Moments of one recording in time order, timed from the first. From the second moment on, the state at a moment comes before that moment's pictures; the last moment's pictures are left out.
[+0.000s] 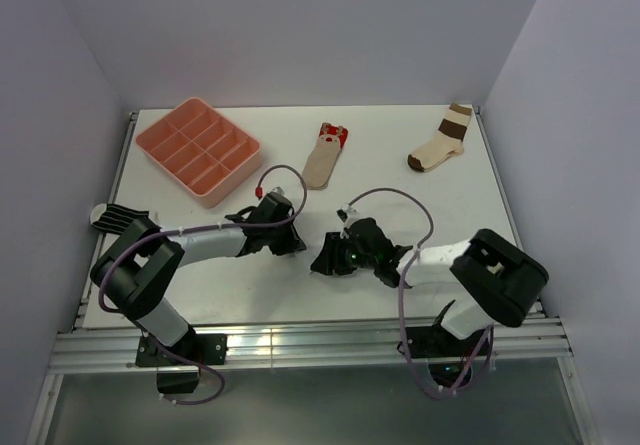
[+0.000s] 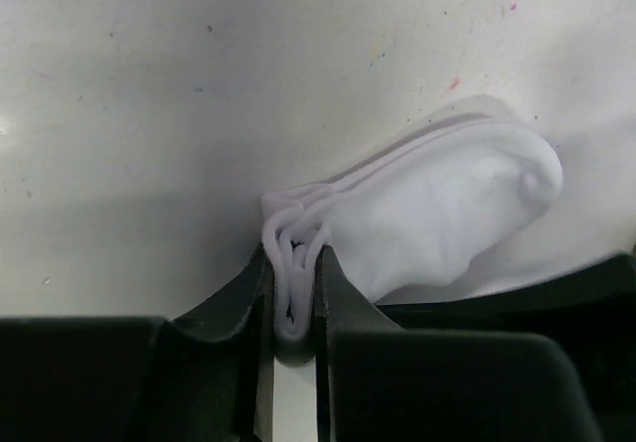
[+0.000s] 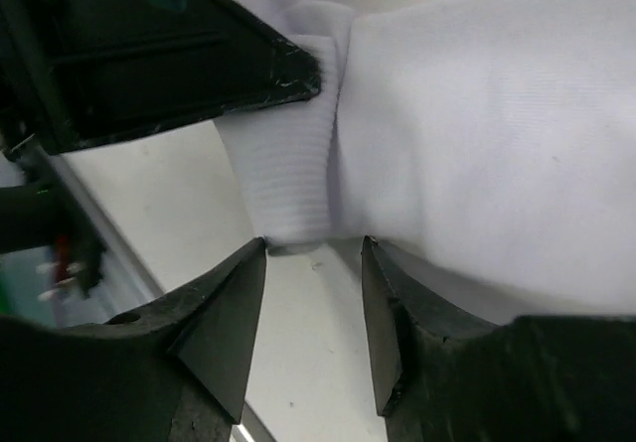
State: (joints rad) left arm -0.73 1.60 0.74 -0.03 0.02 -1.00; right arm 0.77 1.54 0.40 0.53 -0.30 0.78
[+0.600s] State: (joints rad) left arm -0.75 1.73 1.00 -0.38 -0.02 -0.98; right arm 1.10 1.47 0.64 0.18 0.34 0.52
